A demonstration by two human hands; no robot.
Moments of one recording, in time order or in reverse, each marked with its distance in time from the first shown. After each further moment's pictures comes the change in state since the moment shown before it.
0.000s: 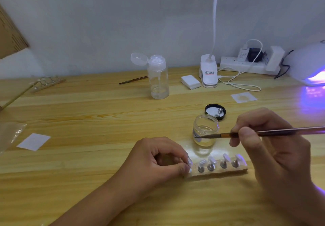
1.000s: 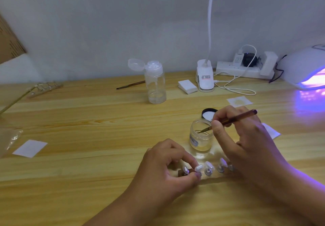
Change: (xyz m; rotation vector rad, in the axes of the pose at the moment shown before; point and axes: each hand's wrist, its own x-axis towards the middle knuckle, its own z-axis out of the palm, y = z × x) left_hand 0.002 0.003 0.027 0.227 0.125 0.037; right_hand 0.020 0.010 0.007 -0.403 -0.193 0.186
